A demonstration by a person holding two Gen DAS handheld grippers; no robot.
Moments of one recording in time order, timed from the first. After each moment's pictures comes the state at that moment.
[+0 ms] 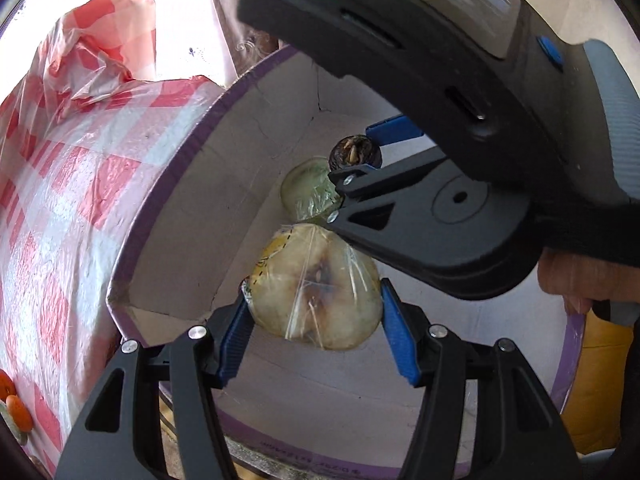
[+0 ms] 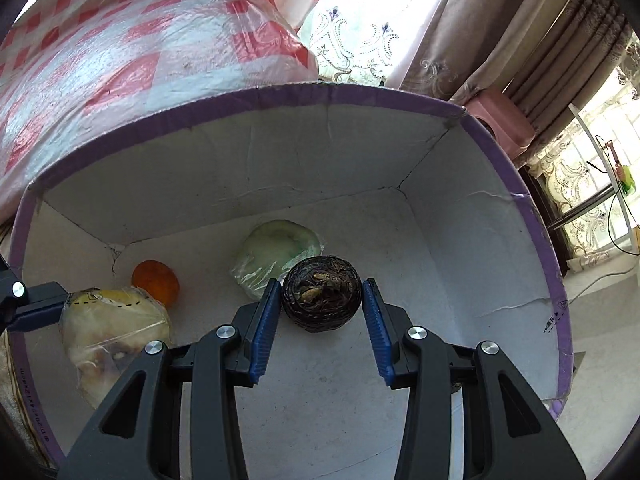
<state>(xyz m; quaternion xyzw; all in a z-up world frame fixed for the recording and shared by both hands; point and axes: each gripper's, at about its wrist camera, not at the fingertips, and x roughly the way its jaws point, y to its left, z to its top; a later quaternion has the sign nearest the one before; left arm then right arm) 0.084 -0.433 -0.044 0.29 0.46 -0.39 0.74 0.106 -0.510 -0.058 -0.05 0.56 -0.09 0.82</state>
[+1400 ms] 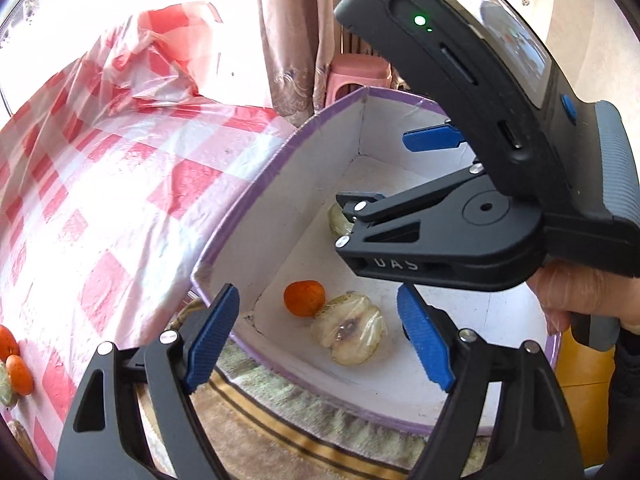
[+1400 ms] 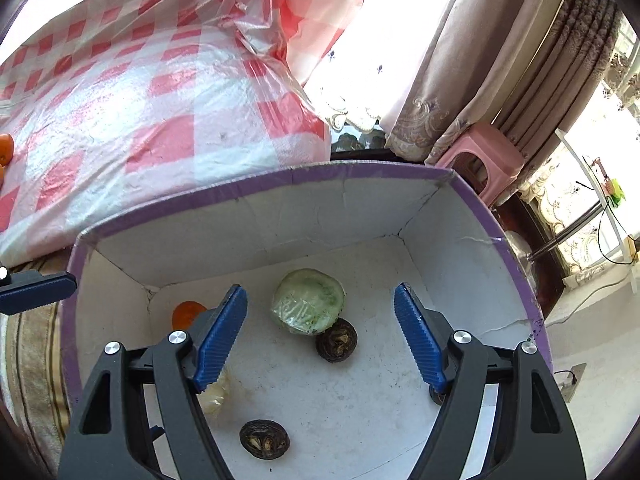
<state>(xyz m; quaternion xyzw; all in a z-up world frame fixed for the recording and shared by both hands) 0.091 -0.377 -0.002 0.21 0.41 -0.36 0.81 0.098 -0.482 -0.009 -0.04 0.49 -0.10 0.87</state>
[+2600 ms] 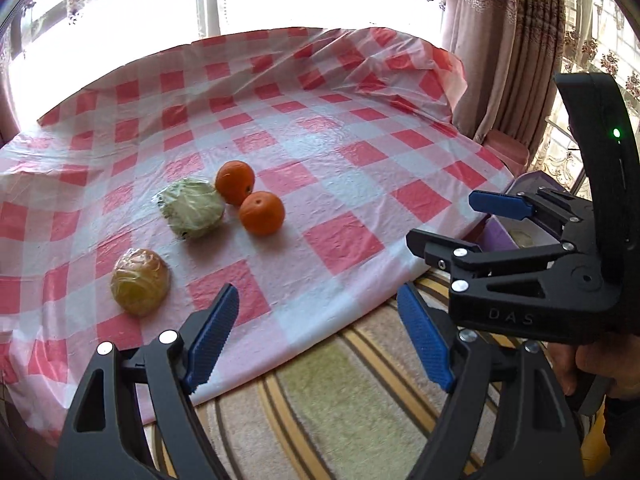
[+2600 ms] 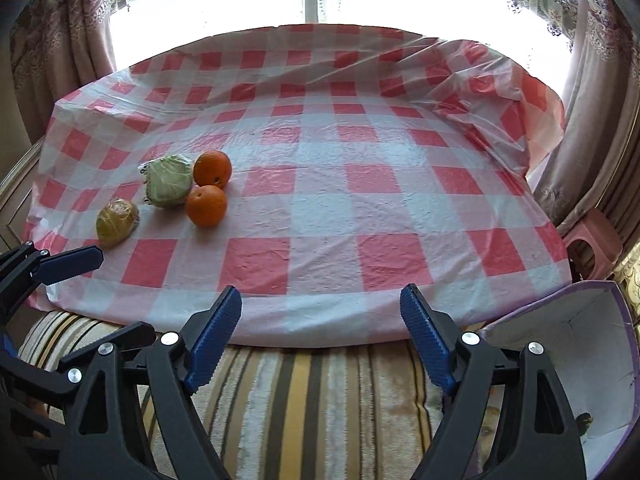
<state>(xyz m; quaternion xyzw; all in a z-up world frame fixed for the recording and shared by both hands) 0.074 -0.112 0.050 0.06 0.39 -0.14 0.91 0.100 -0.249 0.035 -0.03 0.39 0.11 0.91</state>
